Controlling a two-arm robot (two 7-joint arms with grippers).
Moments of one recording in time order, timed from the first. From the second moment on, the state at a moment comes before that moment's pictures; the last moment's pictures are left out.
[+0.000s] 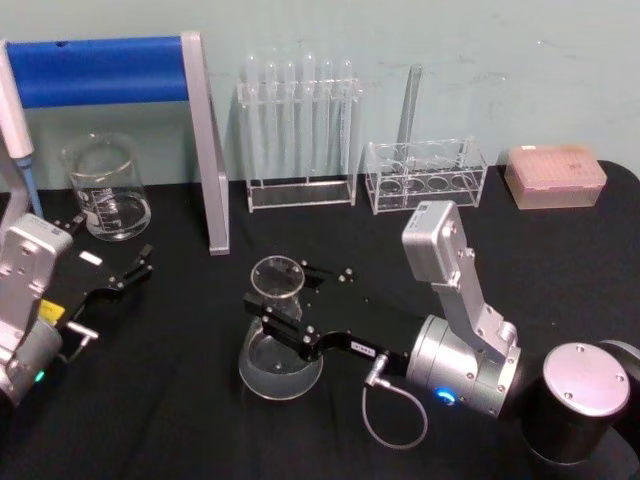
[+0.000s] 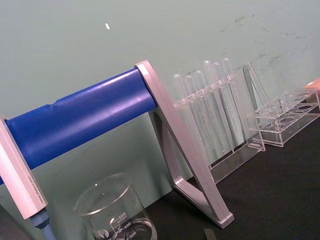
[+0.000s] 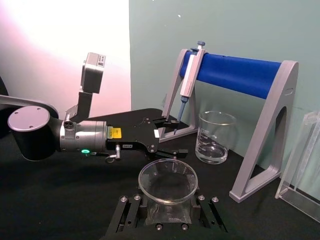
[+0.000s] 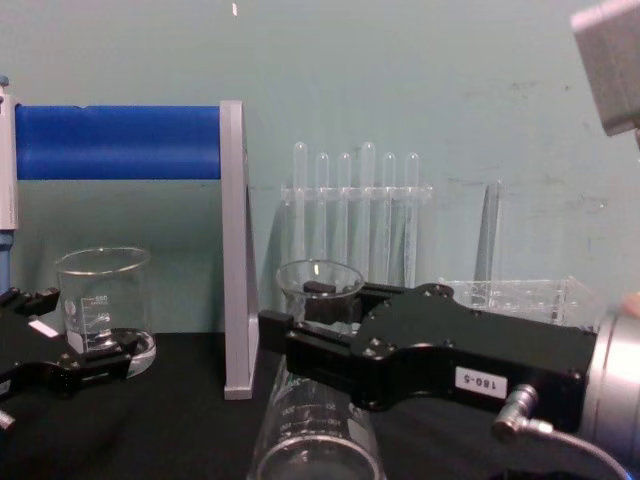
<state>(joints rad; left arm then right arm) -0.20 0.60 0.45 -1.41 -0.25 -0.12 0.03 0.18 0.41 -0.53 -1.67 0.37 0.03 0.50</state>
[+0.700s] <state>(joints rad) -0.20 0.60 0.45 -1.41 -0.25 -0.12 0.03 0.20 0.41 -0.43 -1.62 0.36 0.02 0.41</state>
